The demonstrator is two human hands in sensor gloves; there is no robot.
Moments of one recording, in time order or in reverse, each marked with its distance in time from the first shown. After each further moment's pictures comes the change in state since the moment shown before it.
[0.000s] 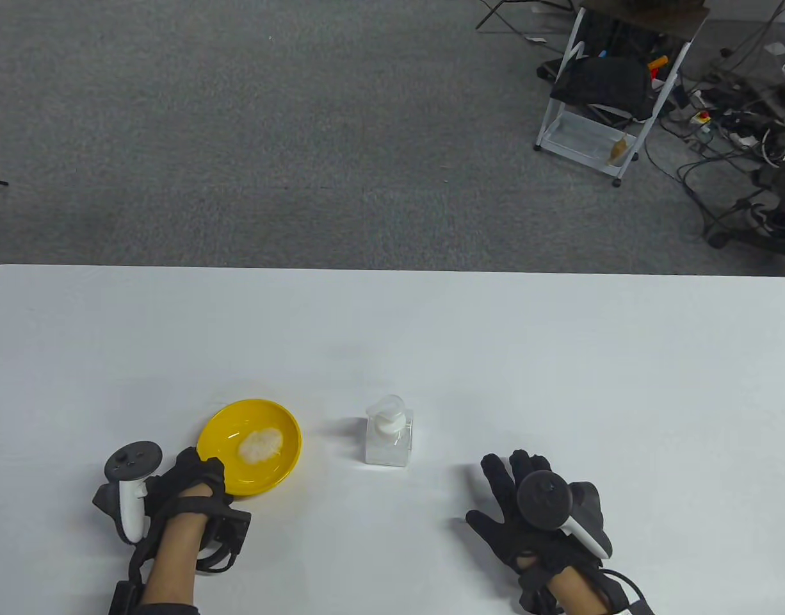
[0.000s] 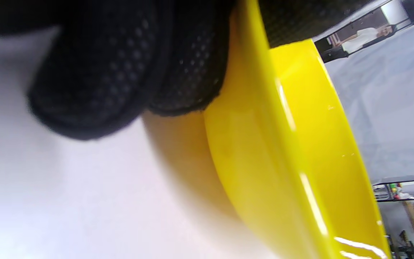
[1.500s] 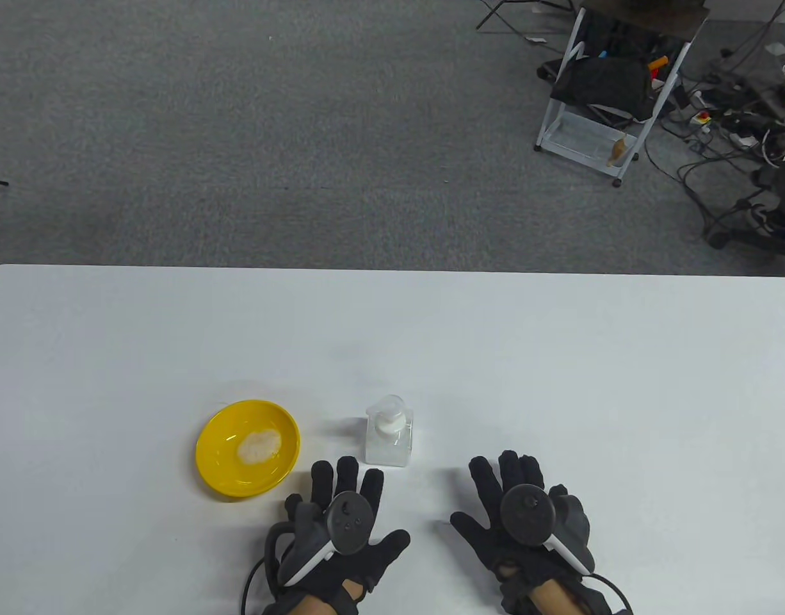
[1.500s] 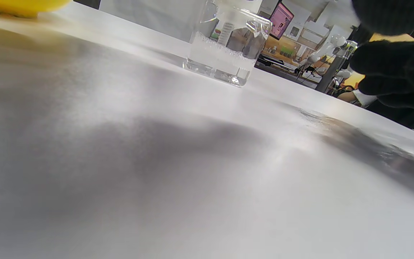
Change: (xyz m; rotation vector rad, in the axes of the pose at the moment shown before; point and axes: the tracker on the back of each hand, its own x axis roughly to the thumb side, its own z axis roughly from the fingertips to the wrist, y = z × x) left_hand 0.055 -0.175 0.145 -0.083 -0.728 -0.866; right_hand 0.021 0.014 0.008 -0.112 -0.032 0.046
